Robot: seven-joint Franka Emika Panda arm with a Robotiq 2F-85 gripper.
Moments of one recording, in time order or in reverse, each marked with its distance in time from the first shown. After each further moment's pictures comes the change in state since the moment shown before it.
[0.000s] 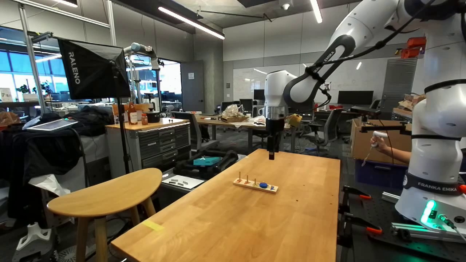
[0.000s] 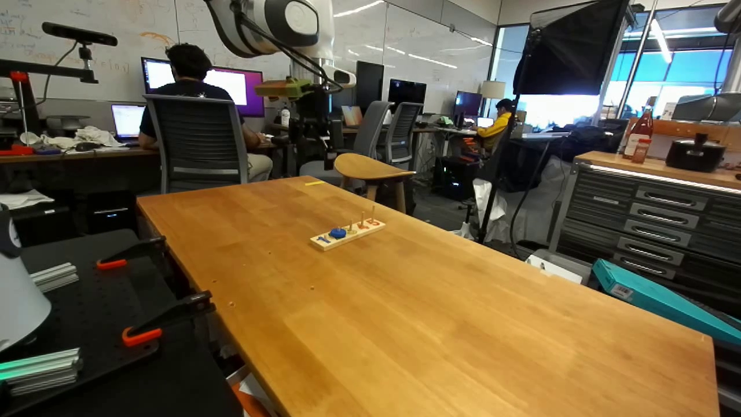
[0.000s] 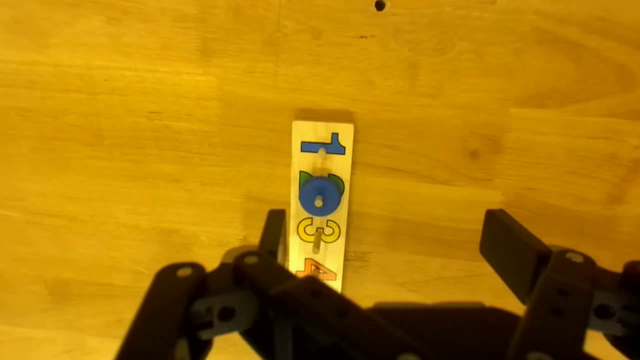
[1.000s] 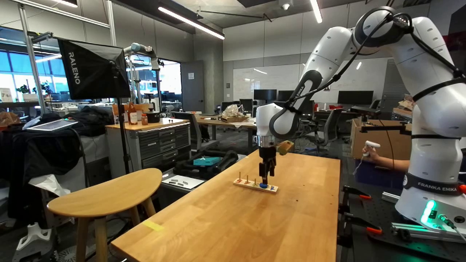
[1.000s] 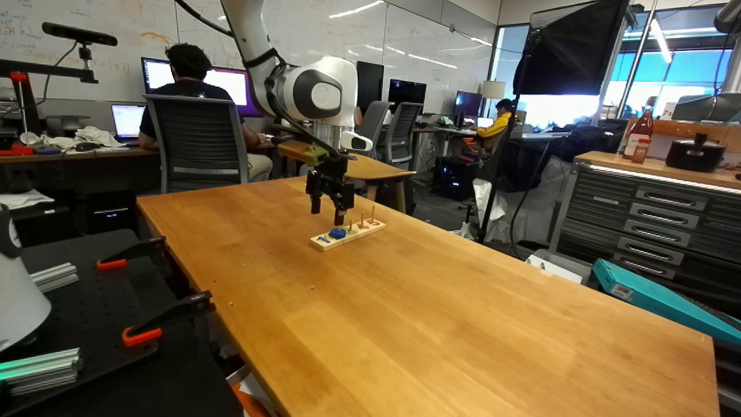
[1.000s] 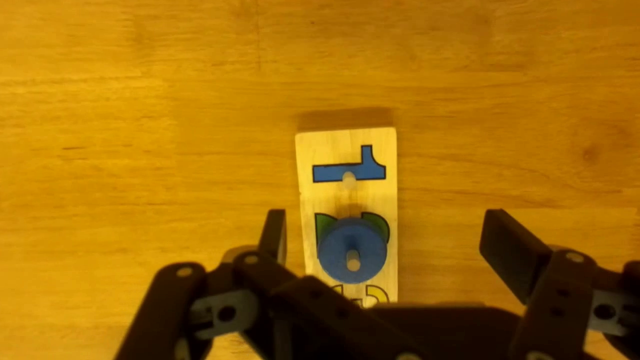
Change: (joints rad) arm 0.000 0.356 -0.057 0.137 0.048 0.153 0.021
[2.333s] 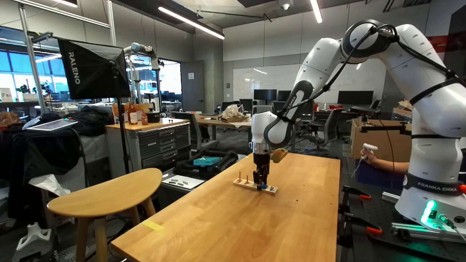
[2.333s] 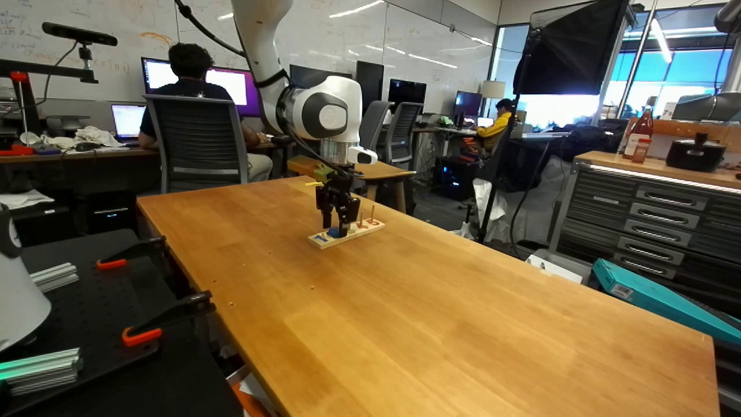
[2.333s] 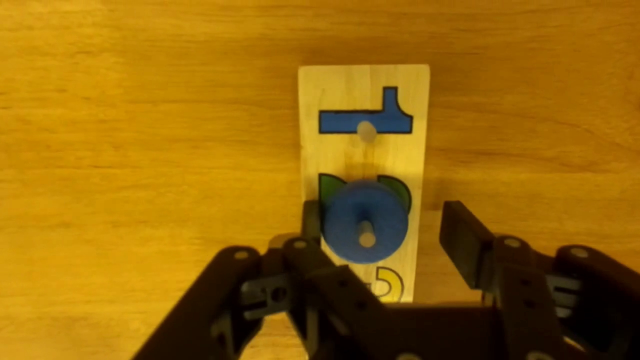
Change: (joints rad) arm 0.007 0.126 -0.002 0.092 0.000 0.071 0.000
